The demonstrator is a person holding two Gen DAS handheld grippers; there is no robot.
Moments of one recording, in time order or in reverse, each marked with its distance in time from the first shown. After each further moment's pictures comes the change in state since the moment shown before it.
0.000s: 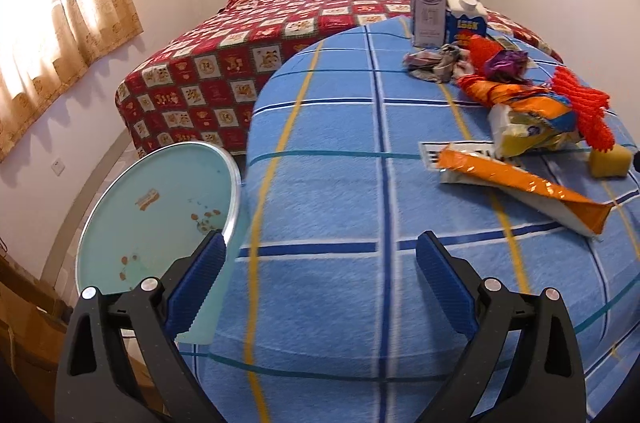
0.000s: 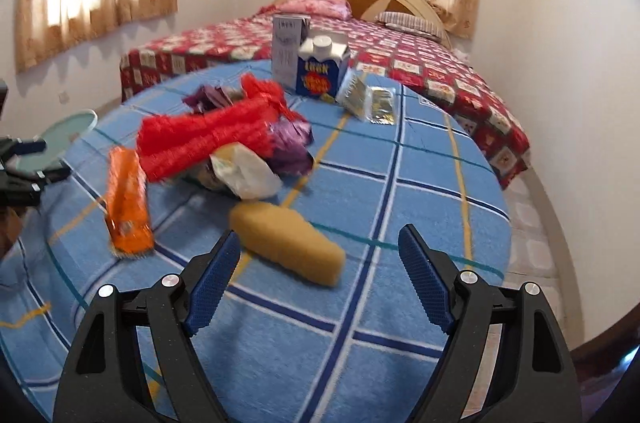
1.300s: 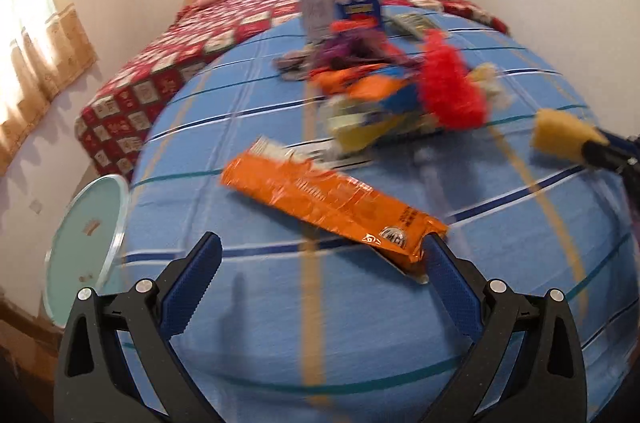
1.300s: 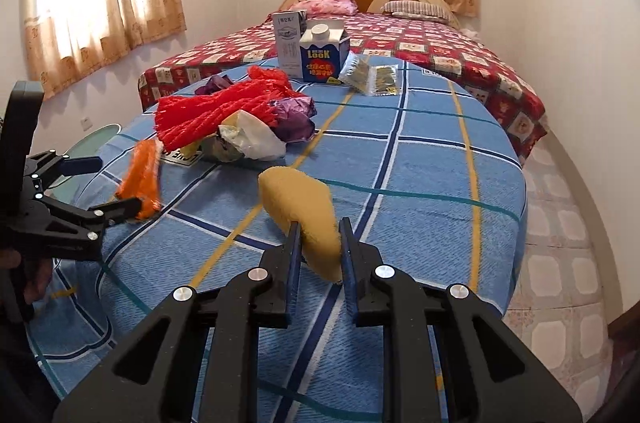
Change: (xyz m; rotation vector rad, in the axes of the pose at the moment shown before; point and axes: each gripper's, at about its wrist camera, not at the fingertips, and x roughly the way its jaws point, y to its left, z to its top) left arm -0.019 -0.104 0.001 0.136 0.011 -0.059; right arm -0.020 -0.016 -0.029 0.098 -0.007 0.106
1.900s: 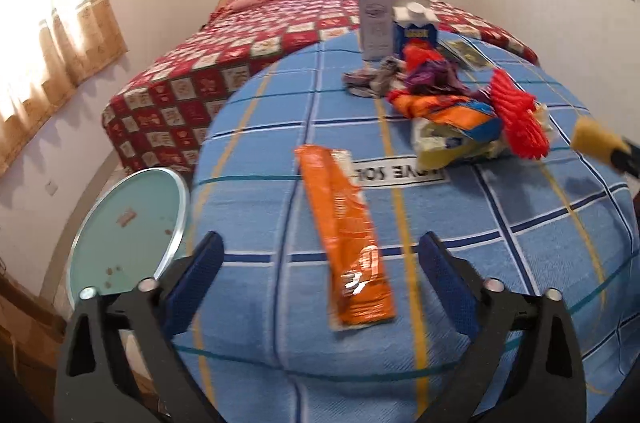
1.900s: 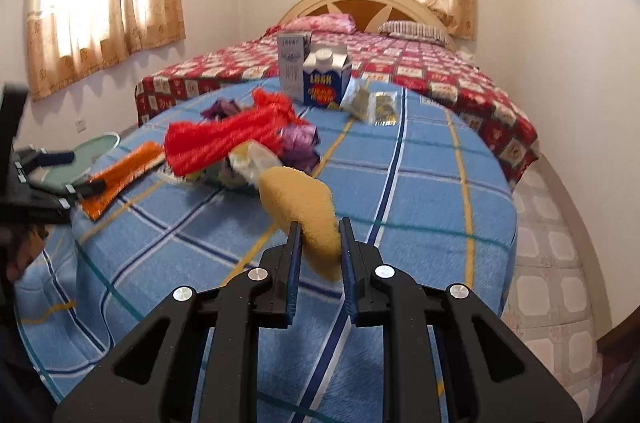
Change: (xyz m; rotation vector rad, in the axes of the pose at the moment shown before) left arm -0.007 0.045 0.000 -0.078 -0.039 0.027; right arm -0.009 0.013 0.014 -0.034 -0.075 -0.045
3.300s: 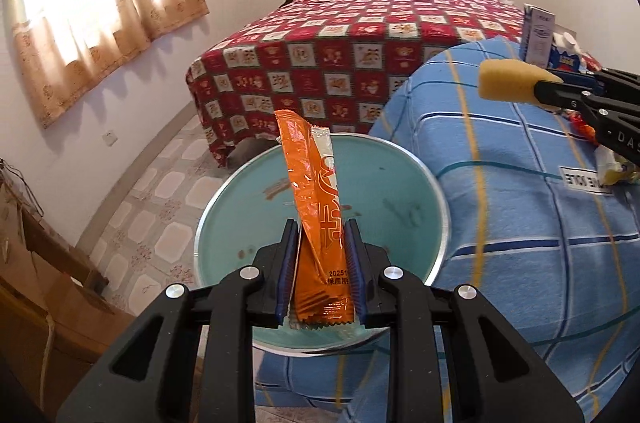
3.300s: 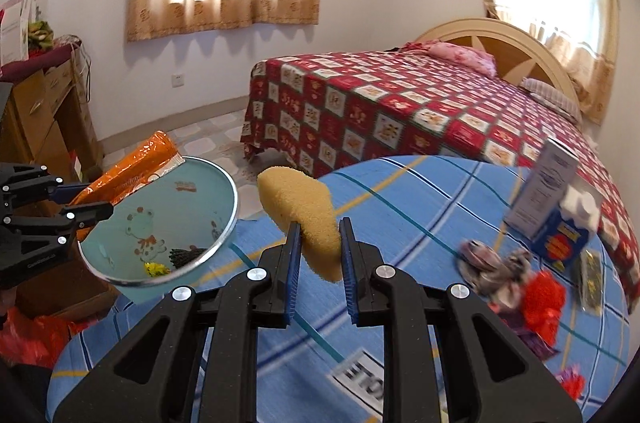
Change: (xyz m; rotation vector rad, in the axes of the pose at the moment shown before) left arm -0.002 0.200 -0.026 -0.170 0.048 0.229; right arm 0.152 0.240 0.127 -0.353 0.007 0.336
